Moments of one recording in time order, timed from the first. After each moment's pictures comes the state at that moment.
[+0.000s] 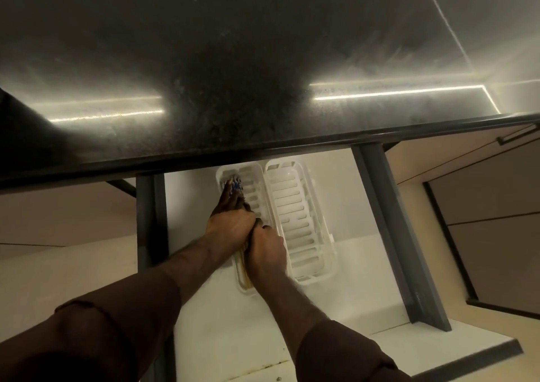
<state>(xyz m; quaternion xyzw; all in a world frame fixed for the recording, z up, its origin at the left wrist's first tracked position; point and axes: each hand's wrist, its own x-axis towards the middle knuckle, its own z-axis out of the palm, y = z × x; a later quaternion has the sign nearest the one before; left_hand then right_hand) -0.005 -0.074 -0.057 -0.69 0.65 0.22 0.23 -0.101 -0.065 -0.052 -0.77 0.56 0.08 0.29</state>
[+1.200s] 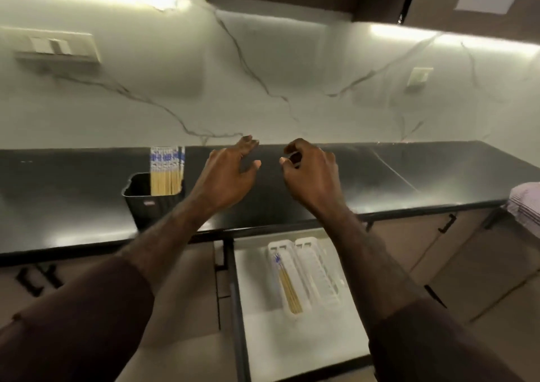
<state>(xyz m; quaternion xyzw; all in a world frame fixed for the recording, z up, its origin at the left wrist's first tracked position) 0.075 0.127 0.336 -0.68 0.61 -0.04 -0.42 -0.080 0.062 0.354 -0.82 0.40 -0.38 0.15</state>
